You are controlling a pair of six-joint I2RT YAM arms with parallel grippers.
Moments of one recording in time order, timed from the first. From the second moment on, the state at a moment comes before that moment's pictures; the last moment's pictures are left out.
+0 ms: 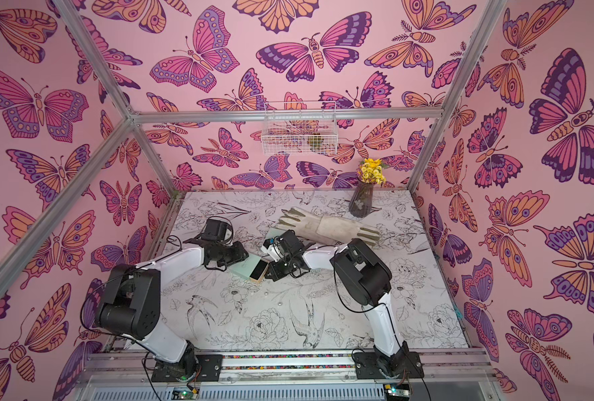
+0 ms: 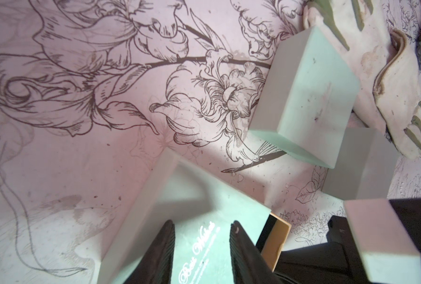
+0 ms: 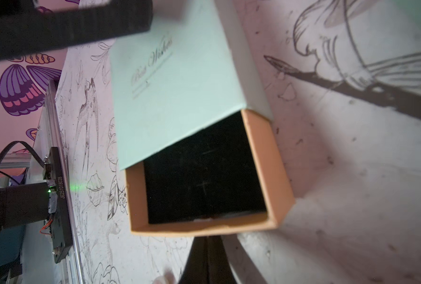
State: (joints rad) left arm -0.22 1.64 0.95 -0.37 0.27 -0.48; right arm 0.74 2.10 1.26 -0.14 -0.59 0.26
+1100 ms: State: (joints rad) left arm -0.22 1.64 0.95 -0.37 0.27 -0.50; right arm 0.73 2.03 1.16 -0.14 -0.59 0.23
